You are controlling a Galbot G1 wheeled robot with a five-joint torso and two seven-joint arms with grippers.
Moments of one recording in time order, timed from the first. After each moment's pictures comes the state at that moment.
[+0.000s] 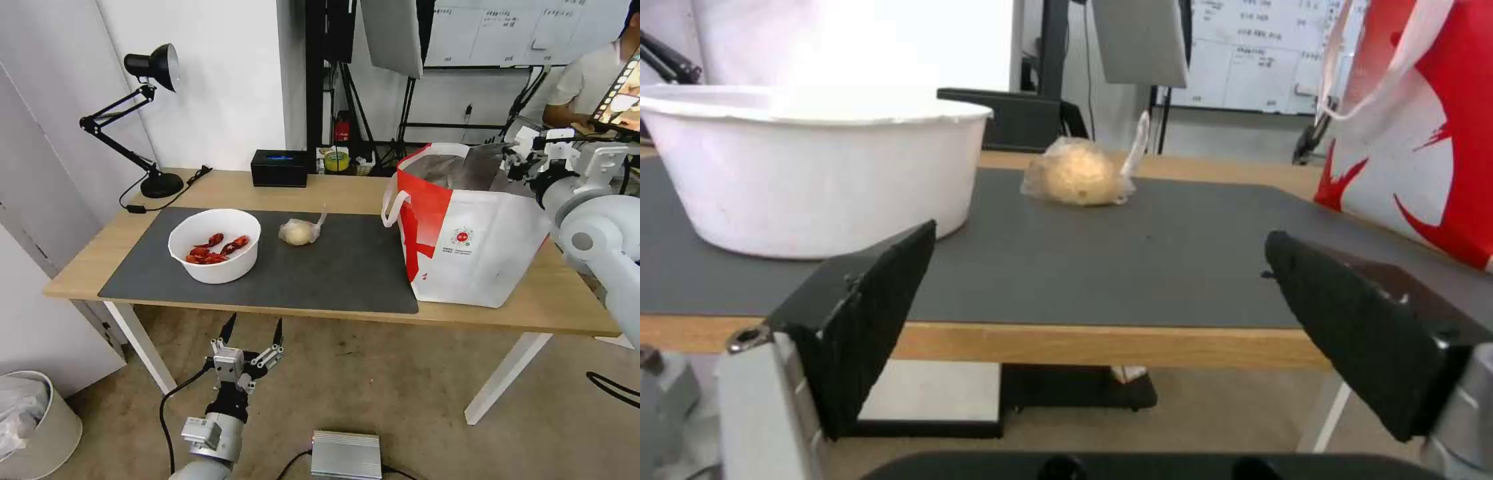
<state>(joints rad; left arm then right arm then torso) 1.66 -1.43 -0.38 -2.08 -0.10 -0.21 -0.02 -0.59 0.63 0.26 1.85 1.04 -0.49 0.45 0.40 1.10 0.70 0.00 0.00</state>
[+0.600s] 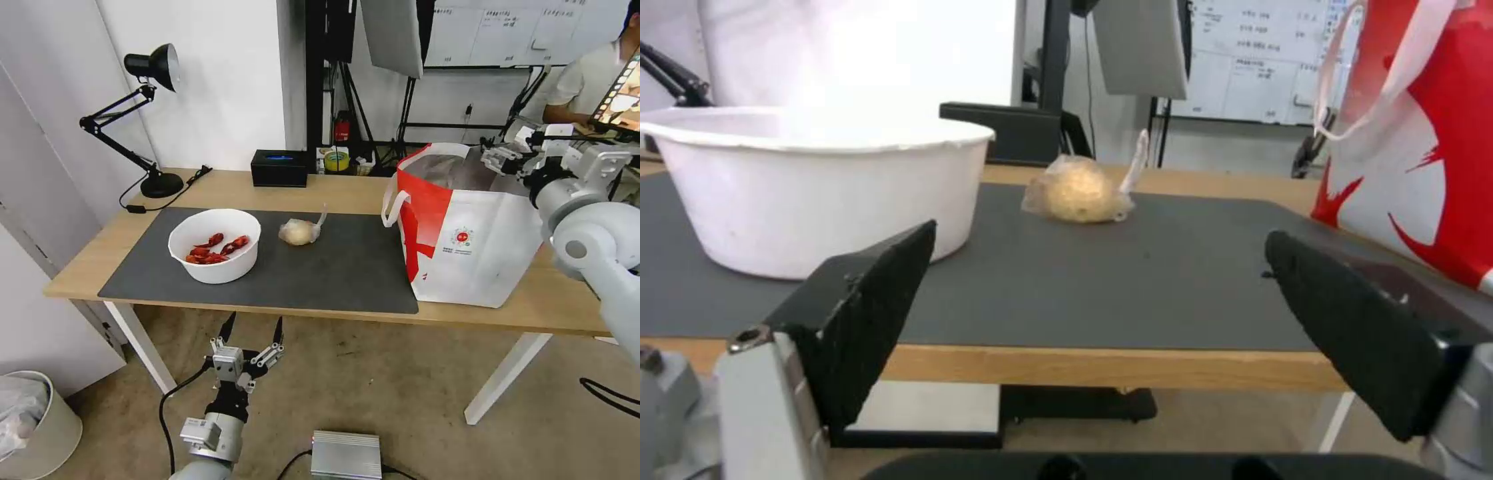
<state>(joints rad) 1.68 -1.43 -0.38 -2.11 -0.10 -0.21 -0.02 -0.68 0.65 0.29 1.95 1.02 -0.27 0.37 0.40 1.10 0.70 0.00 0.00</state>
